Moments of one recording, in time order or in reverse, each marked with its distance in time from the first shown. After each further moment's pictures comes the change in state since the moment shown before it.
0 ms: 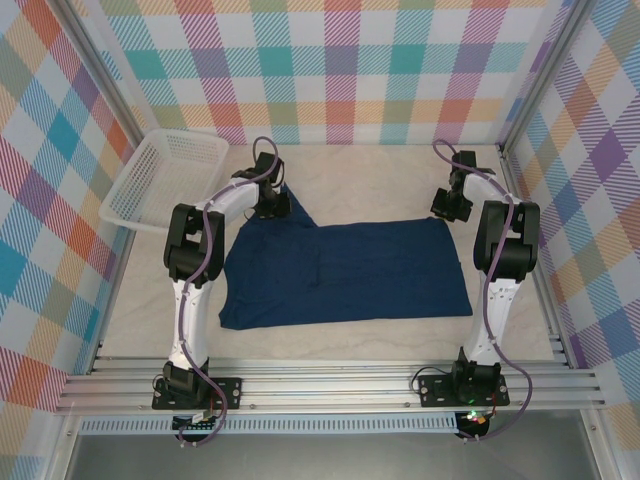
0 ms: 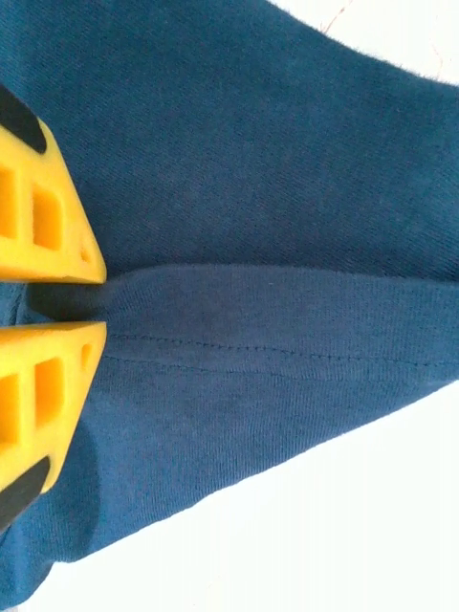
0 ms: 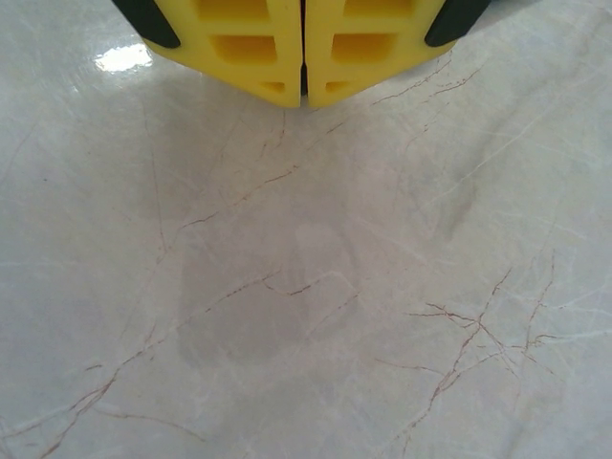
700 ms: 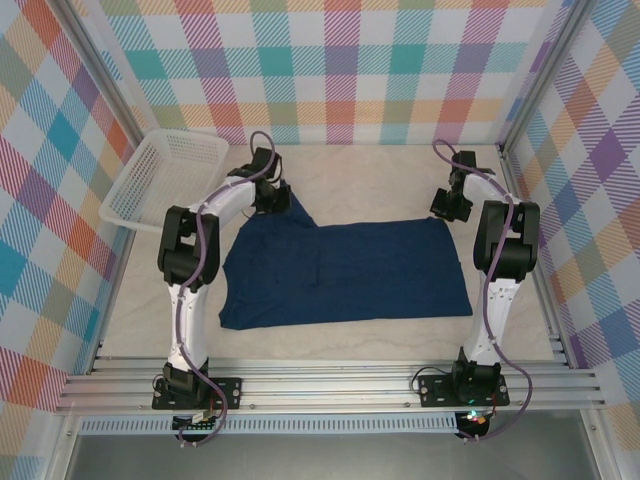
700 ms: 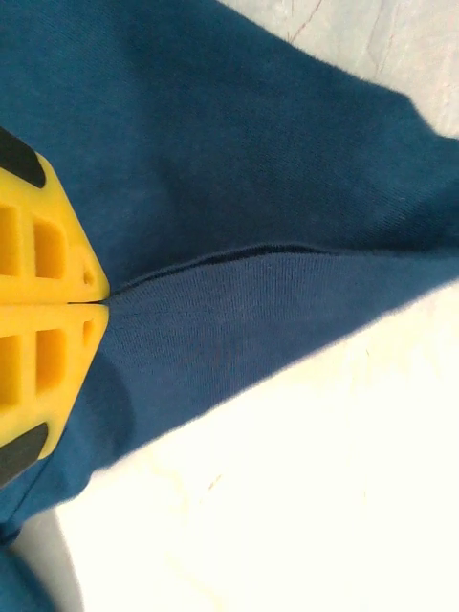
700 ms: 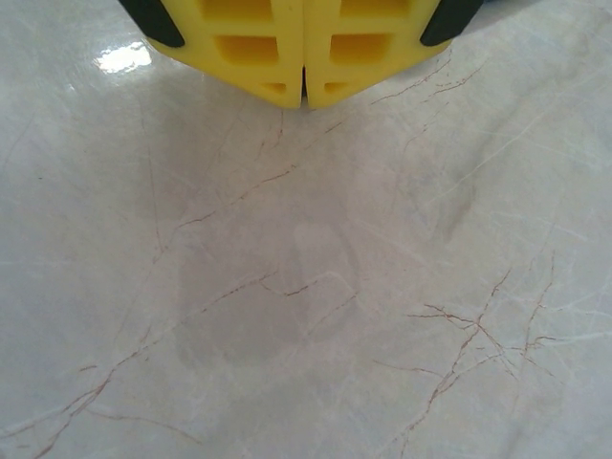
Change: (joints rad) left arm 0.000 -0.089 -0.046 0.046 0.038 -0.007; right arm 0.000 0.002 0.000 0.001 -0.003 -0.003
